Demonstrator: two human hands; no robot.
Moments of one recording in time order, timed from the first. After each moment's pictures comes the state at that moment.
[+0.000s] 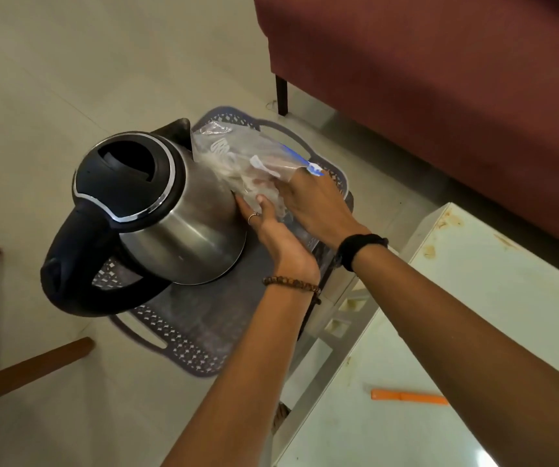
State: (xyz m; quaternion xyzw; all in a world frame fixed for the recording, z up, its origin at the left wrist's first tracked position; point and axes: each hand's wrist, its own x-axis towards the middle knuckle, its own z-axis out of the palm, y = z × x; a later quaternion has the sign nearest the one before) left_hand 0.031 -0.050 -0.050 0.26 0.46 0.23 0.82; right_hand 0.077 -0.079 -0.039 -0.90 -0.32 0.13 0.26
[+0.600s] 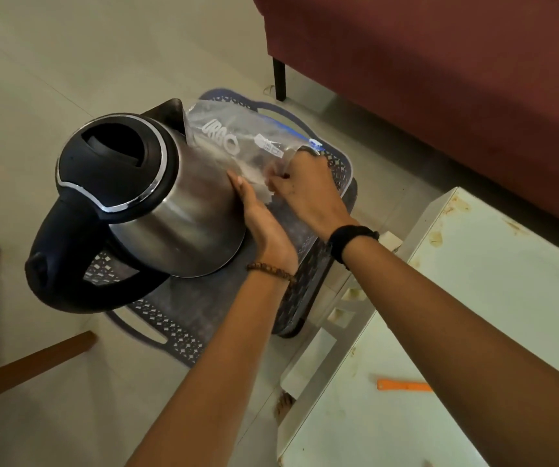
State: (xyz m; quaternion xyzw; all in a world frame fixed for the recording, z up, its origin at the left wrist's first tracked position) left_hand 0.034 -0.022 -0.073 0.30 0.39 0.15 0.86; right_hand 0.076 -0.065 -0.052 -0.89 -0.21 0.13 0.38
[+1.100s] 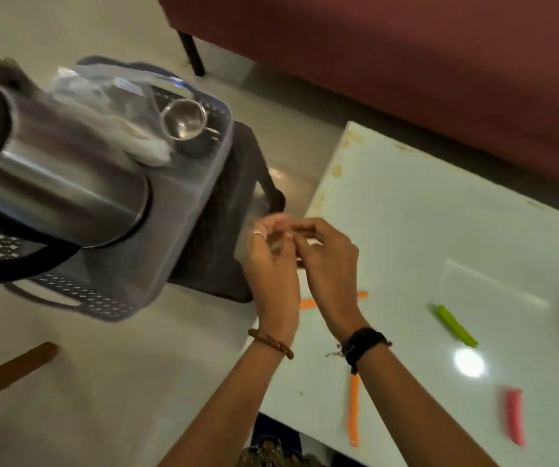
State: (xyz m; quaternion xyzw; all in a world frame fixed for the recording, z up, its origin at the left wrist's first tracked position) left_hand -0.095 -0.174 -0.042 0.68 0.30 0.05 0.67; right_hand -0.084 -0.233 -0.053 -0.78 0.11 0.08 0.61
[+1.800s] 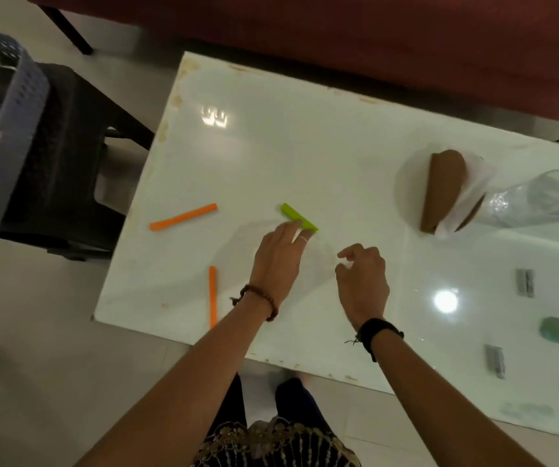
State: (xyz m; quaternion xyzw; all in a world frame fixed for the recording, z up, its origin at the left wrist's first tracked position) left_hand -0.222 -0.398 -0.120 0.95 -0.18 -0.13 0.20; right_hand -0.266 -0.524 -0.102 -0.90 0.30 0.13 0.30
